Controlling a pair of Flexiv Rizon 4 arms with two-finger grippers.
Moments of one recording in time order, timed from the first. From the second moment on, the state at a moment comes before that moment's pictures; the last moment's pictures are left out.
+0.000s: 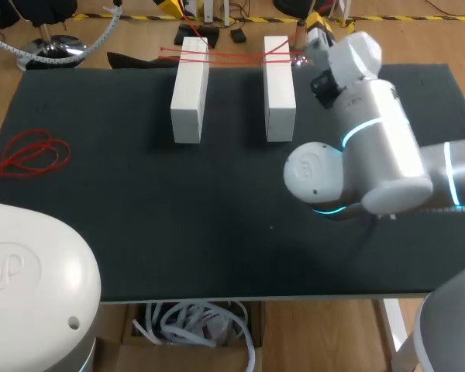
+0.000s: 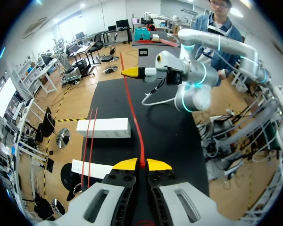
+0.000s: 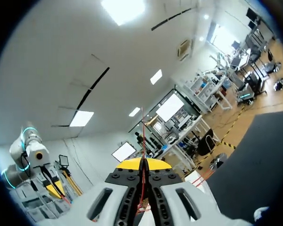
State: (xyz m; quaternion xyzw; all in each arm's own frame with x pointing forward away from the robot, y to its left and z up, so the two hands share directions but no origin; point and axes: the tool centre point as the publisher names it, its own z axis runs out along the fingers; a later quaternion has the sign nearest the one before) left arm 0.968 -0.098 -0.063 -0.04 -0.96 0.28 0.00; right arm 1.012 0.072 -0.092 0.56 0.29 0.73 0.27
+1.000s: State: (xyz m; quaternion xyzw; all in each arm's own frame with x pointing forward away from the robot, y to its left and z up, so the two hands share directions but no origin) left arm 0.968 -0.098 -0.063 -0.04 -0.96 0.28 0.00; right arm 1.009 0.107 -0.073 0.42 0.51 0.53 0.53
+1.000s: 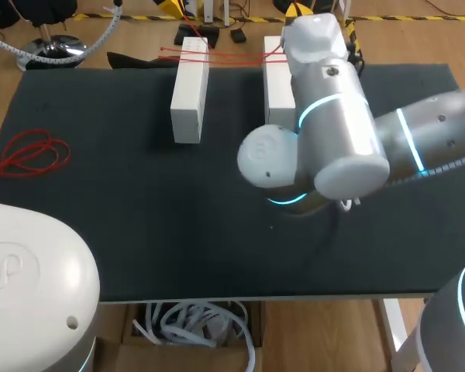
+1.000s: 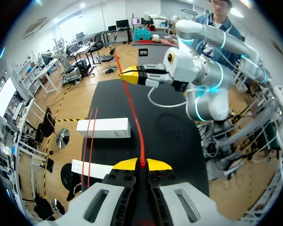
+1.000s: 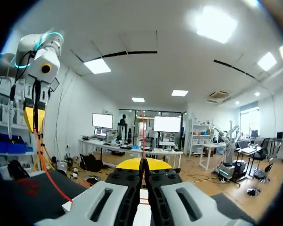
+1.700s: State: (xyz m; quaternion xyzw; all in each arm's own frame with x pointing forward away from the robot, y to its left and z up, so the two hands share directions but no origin) left arm 0.968 -0.099 -0.063 -0.04 -0.96 0.28 0.00; right arm 1.001 0.131 -0.054 0.27 0.63 0.37 0.62
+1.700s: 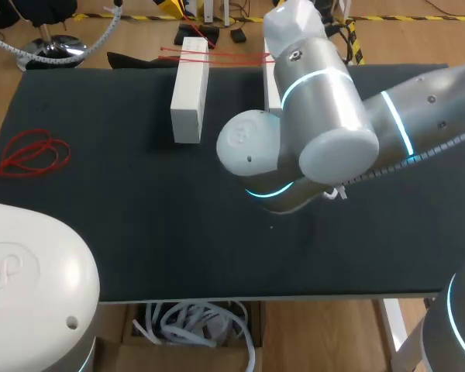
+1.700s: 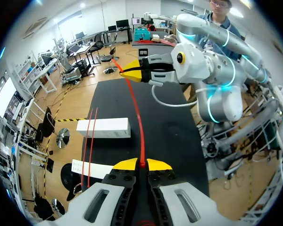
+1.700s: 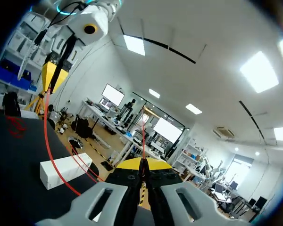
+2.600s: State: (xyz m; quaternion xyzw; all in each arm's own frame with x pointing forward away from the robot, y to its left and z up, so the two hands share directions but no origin) left arm 0.968 -0.099 -0.063 -0.04 -0.96 0.28 0.00; right arm 0.996 0.145 -0.042 0.18 0.68 0.29 0.65
